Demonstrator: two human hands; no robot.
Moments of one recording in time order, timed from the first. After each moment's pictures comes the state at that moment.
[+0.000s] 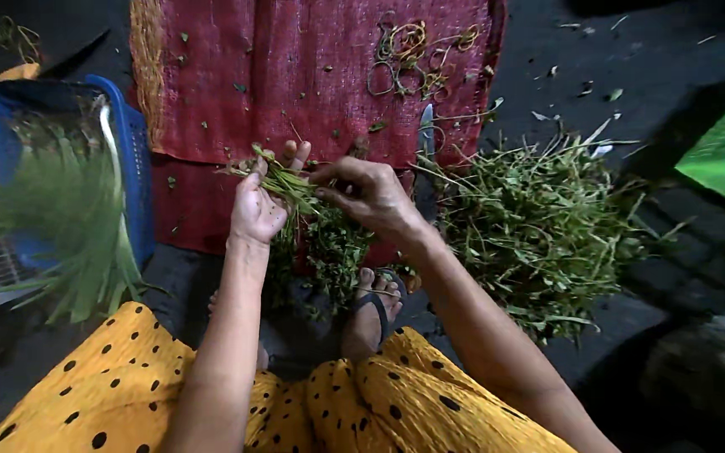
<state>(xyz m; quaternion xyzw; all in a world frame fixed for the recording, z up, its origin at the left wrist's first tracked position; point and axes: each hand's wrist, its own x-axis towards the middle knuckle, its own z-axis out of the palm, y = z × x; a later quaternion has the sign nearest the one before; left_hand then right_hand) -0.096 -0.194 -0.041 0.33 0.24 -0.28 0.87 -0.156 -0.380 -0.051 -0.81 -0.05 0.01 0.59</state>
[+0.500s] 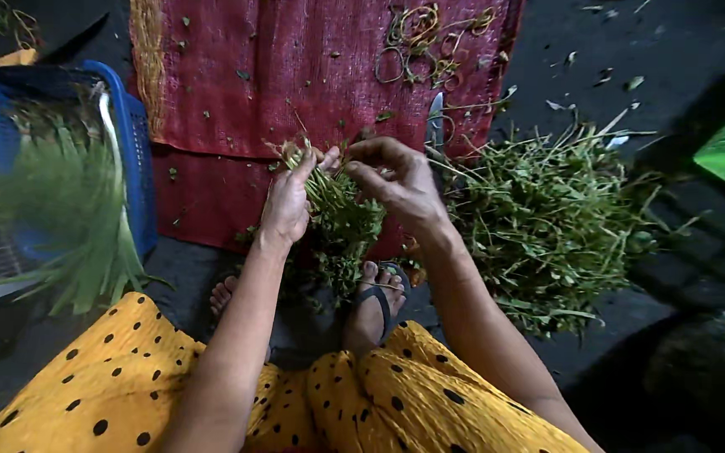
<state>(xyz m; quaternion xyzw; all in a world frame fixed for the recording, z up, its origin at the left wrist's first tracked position) -0.111 -0.224 -0.041 0.56 0.17 -0.34 0.73 -0.169 -0.390 -0.055 -0.77 0.12 0.02 0.63</state>
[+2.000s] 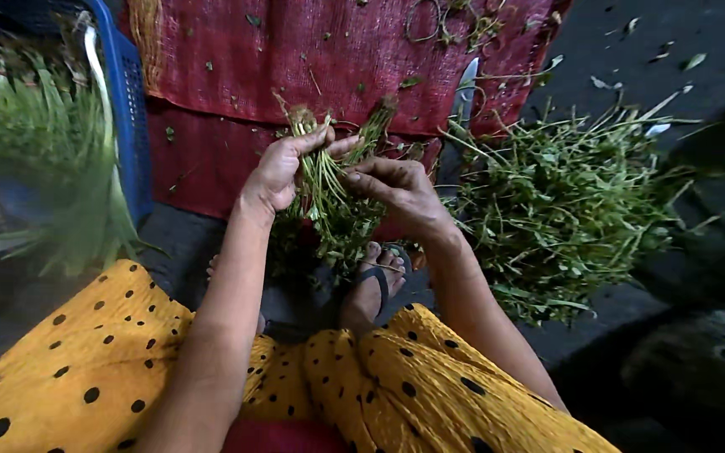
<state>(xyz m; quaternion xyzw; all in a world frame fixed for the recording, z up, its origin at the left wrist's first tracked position) -0.097 -0.194 -0.039 0.54 0.14 -0.46 0.69 -0.199 -0.379 -0.079 -0.68 0.05 0.12 0.72</state>
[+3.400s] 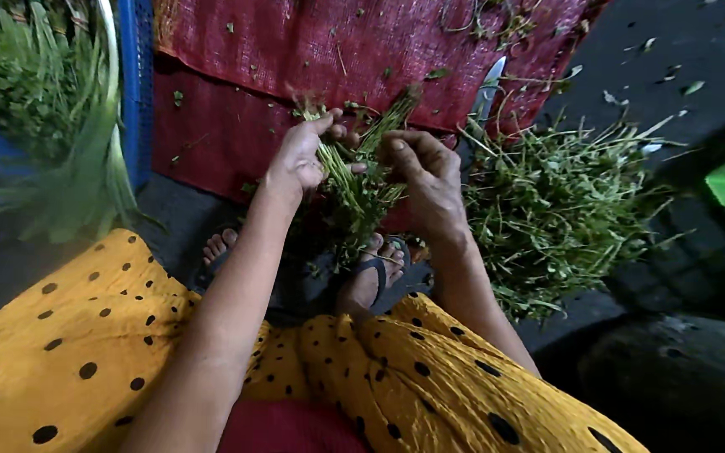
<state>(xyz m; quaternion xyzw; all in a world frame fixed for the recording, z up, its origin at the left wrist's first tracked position) -0.102 -0.199 -0.053 0.45 0.35 -0.39 0.72 -0.201 -0.369 -0.074 -0.74 0.16 0.09 0.65</state>
